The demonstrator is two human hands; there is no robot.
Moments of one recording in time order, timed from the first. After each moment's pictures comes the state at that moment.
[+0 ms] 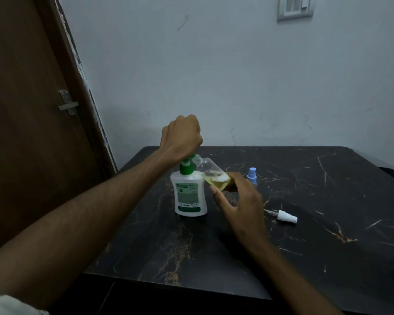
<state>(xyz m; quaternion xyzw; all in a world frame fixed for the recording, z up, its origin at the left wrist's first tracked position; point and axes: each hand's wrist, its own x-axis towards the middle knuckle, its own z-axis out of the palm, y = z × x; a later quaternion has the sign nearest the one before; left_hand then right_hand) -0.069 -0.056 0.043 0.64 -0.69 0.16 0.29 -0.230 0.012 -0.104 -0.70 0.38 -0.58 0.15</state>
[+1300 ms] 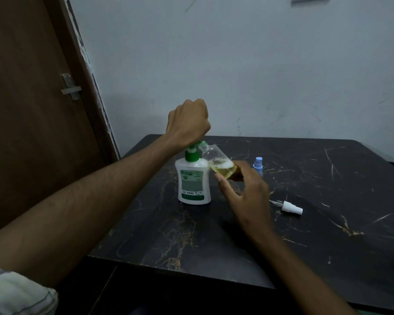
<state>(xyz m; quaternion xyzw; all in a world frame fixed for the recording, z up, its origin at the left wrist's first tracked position) -0.066 -0.063 0.043 0.64 -0.69 0.16 0.29 -0.228 0.007 -0.108 -0.70 0.40 -0.58 0.15</state>
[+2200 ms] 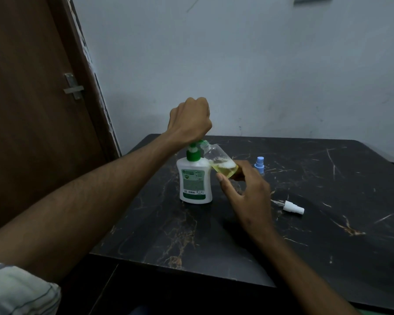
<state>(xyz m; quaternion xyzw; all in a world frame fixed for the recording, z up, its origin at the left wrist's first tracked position) -0.064 -0.064 0.046 0.62 -0.71 0.17 0.29 -0.229 0.008 -0.108 -0.70 0.40 -0.57 0.16</state>
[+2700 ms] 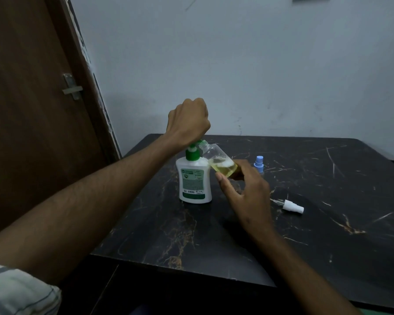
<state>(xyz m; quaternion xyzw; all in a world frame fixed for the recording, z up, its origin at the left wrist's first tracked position) -0.063 -0.069 0.041 0.63 -0.69 0.17 0.30 -0.229 0.008 -0.106 -0.70 0.39 -0.58 0.15</state>
